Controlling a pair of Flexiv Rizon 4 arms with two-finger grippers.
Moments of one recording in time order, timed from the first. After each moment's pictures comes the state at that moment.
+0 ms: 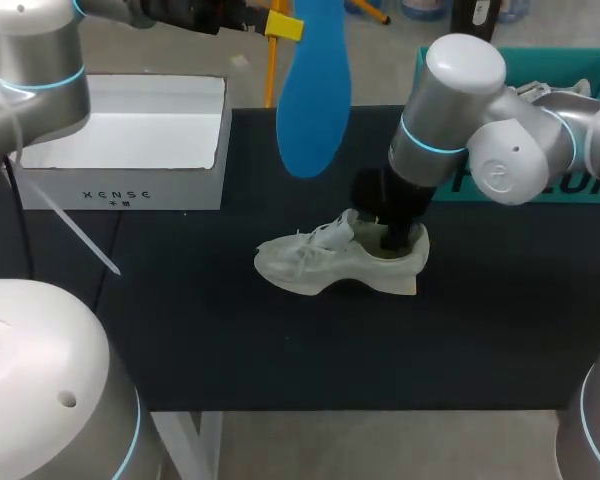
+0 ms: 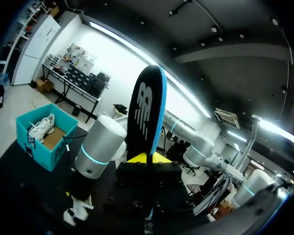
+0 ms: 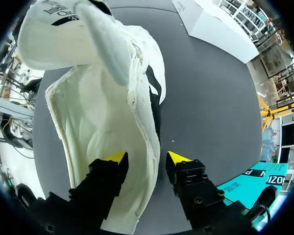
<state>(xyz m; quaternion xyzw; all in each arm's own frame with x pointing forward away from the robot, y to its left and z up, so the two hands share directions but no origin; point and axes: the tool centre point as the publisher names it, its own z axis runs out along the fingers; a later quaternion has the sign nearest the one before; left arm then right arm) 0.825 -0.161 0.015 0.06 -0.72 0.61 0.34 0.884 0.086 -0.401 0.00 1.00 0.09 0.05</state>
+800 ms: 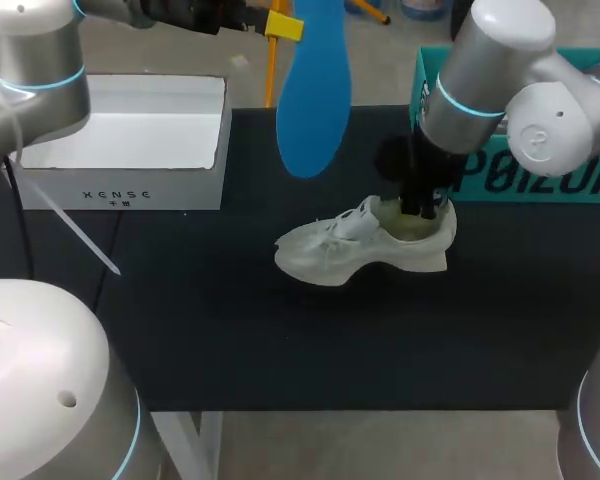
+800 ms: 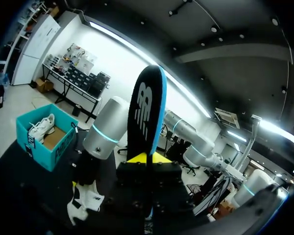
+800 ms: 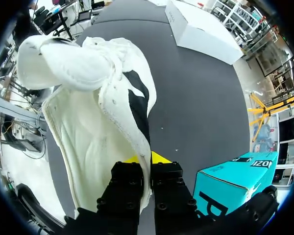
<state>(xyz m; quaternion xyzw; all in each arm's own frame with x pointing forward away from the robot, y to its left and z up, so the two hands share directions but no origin) 0.825 -0.161 0.015 0.06 -0.72 0.61 0.34 0.882 0.058 -0.332 0.01 0.99 0.10 0.06</state>
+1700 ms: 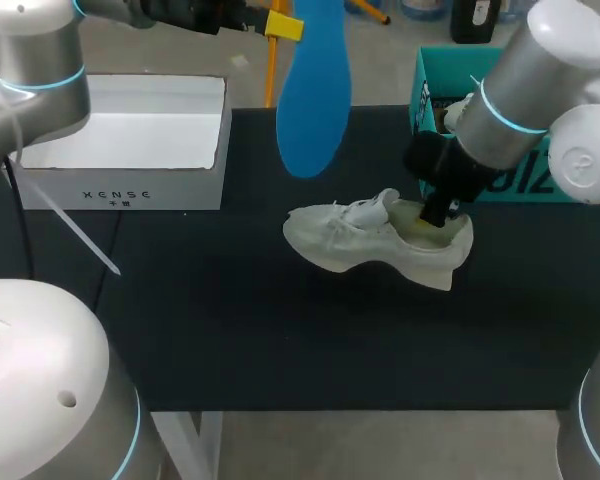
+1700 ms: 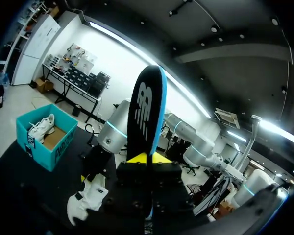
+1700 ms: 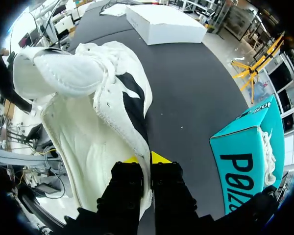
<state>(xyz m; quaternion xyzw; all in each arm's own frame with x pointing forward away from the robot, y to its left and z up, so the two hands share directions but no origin) 0.825 -0.161 0.015 0.06 -0.72 0.61 0.34 0.843 0.035 -0.322 0.22 0.96 0.15 0.05</state>
